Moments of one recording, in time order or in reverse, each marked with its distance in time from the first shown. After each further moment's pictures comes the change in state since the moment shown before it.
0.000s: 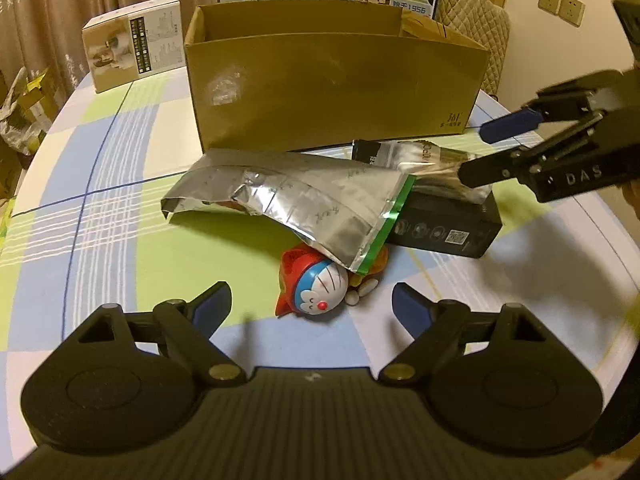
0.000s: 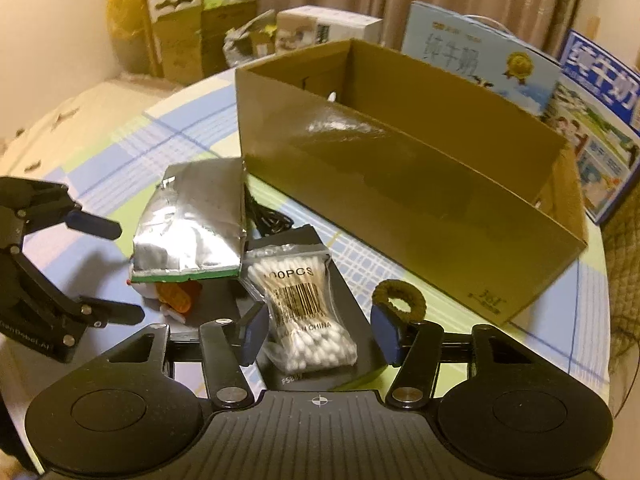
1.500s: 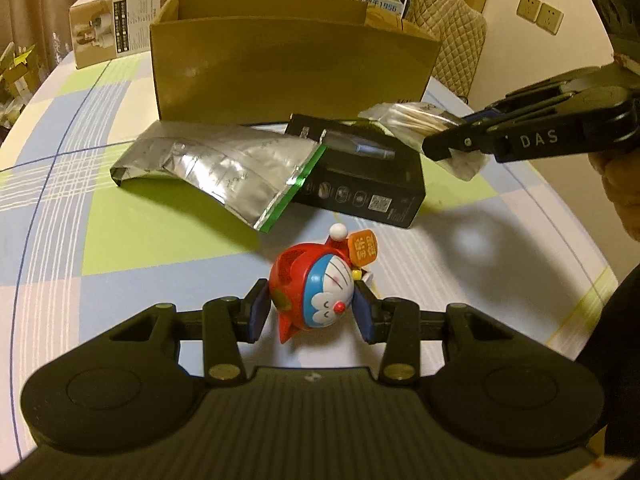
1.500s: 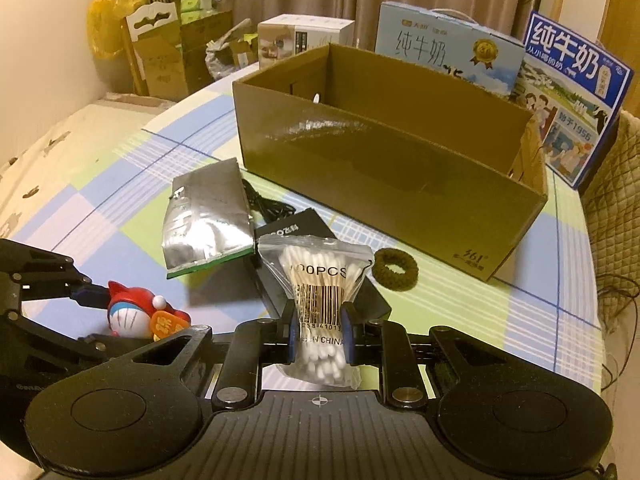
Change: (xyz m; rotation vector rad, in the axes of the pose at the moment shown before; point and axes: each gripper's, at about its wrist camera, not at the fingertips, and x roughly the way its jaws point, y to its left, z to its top) left arm -0.022 -0.040 -0.033 -0.053 -0.003 -0.081; right arm -0.054 0.009 -0.016 0.132 -0.023 -0.031
